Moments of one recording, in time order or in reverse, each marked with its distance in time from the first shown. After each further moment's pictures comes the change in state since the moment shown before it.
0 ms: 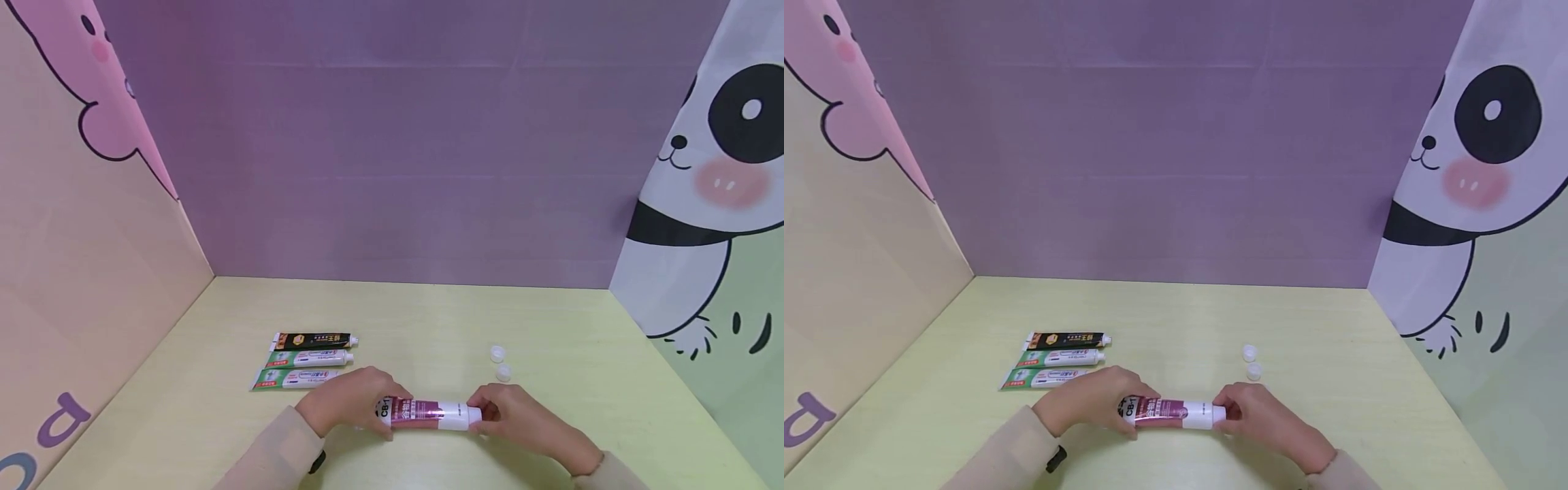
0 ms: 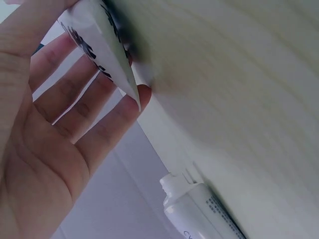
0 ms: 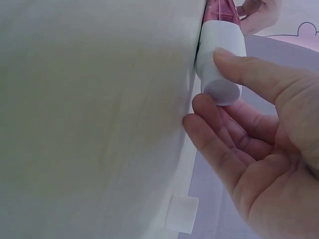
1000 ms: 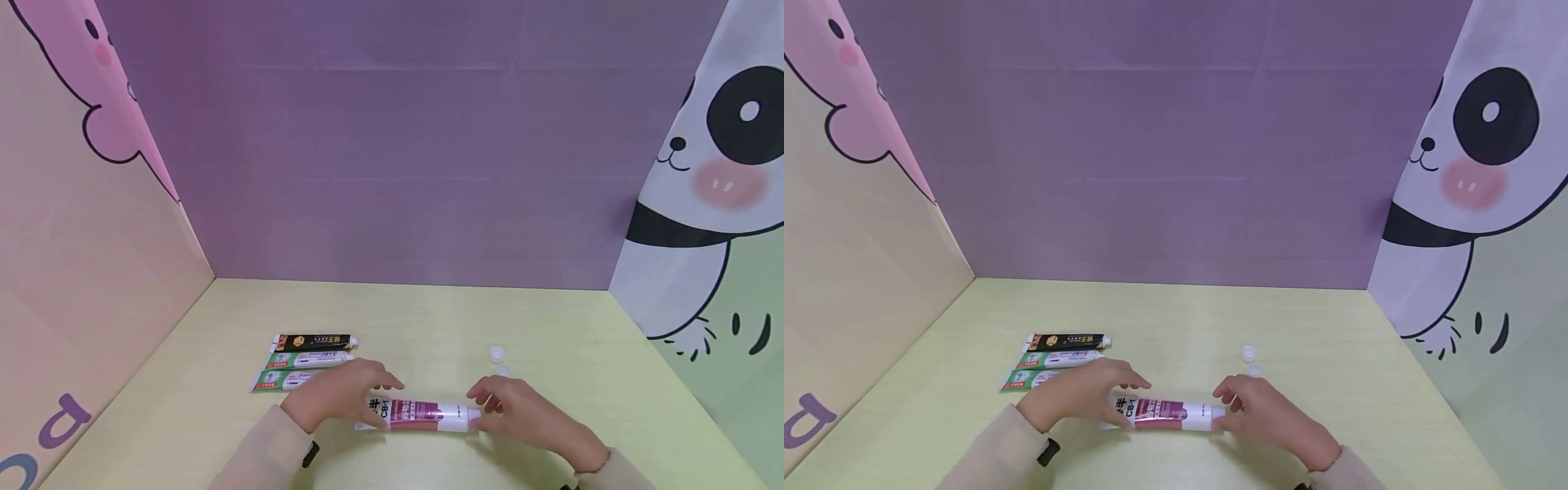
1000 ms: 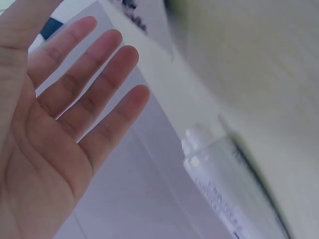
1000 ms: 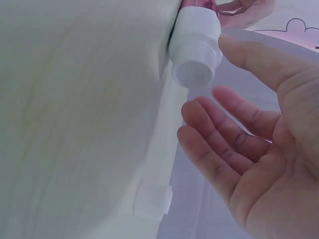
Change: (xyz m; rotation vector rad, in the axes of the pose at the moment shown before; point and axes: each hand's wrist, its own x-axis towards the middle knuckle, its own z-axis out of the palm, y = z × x) left_hand -0.012 -0.005 -0.016 -0.061 0.050 -0.010; right_hand -0.002 -0.008 -0.013 -0.104 0.051 -0.038
